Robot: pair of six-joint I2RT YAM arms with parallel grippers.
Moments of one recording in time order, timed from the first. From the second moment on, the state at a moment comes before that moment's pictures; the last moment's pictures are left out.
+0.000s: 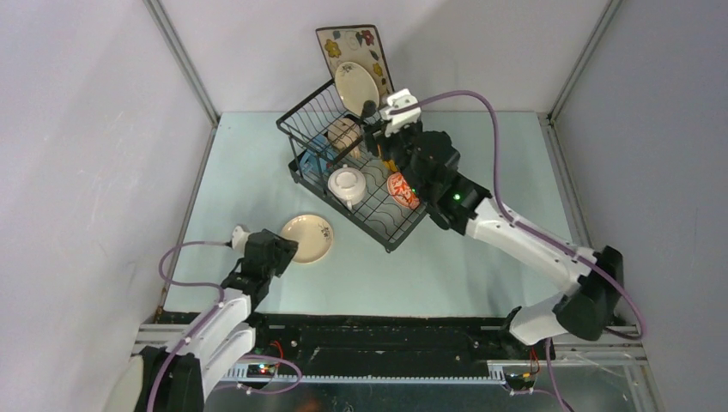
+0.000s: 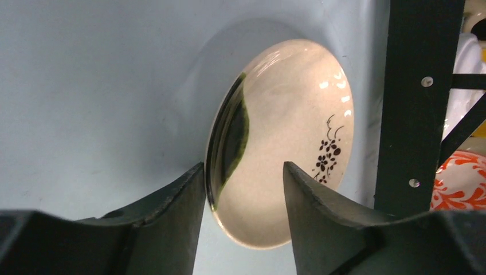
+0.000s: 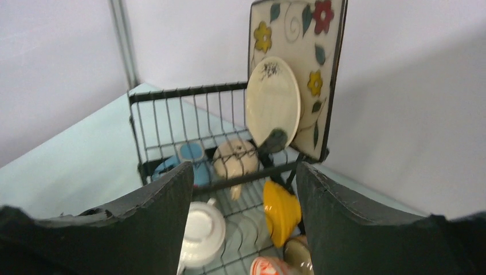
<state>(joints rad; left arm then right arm) -0.21 0.79 0.18 -0.11 -0.20 -1.10 0.87 1.49 1.41 0.22 0.39 -0.20</state>
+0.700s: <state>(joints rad) -0.21 0.60 0.20 -0.26 -0.24 -1.12 0.87 1.17 0.96 0.00 0.16 0.36</state>
